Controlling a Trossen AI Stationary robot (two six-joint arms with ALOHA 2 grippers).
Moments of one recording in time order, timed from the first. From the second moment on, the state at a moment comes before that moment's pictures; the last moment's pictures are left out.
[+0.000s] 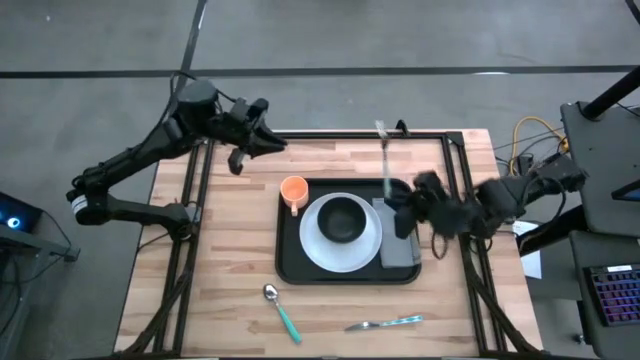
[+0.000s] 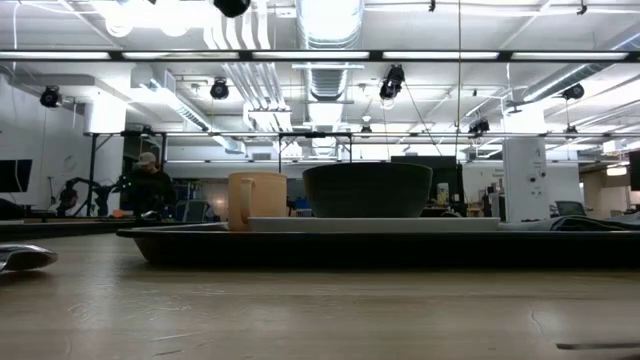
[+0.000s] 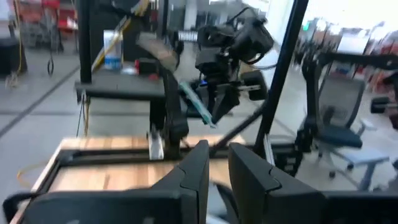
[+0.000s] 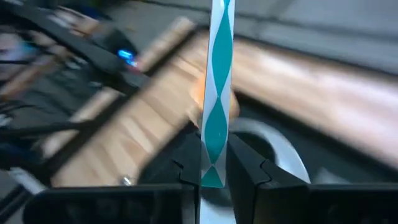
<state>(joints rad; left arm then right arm) 0.58 1.11 1.20 -0.12 0.85 -0.05 0.41 1.17 1.28 -0.85 0.75 1.08</state>
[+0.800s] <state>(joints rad) 0.58 1.11 1.01 0.39 0.99 -0.36 -0.03 1.62 1.58 -0.04 -0.28 0.29</state>
